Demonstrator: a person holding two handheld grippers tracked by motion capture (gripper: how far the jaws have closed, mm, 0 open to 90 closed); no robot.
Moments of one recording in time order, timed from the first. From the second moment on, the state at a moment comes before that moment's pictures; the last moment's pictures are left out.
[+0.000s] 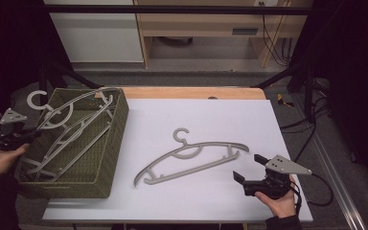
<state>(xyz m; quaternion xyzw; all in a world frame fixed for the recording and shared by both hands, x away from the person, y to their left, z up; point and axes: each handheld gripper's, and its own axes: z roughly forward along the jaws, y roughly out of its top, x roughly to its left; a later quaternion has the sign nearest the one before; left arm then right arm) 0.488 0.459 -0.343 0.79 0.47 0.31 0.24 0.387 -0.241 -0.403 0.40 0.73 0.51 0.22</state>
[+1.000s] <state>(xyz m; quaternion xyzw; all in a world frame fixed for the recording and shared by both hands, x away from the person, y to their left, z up) 0.497 0.438 -0.384 0.81 0.49 0.26 0.19 0.386 -0.240 -0.402 0.40 0.73 0.51 0.22</state>
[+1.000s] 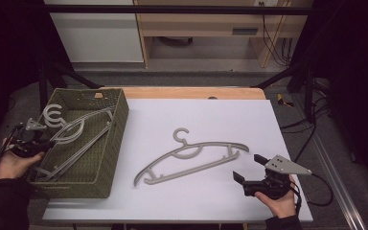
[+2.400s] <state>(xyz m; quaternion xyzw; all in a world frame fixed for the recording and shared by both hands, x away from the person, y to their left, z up) 0.422 0.279 -0.356 0.75 0.36 0.22 0.51 0.388 -0.242 -0.404 0.40 0.73 0.51 0.22</state>
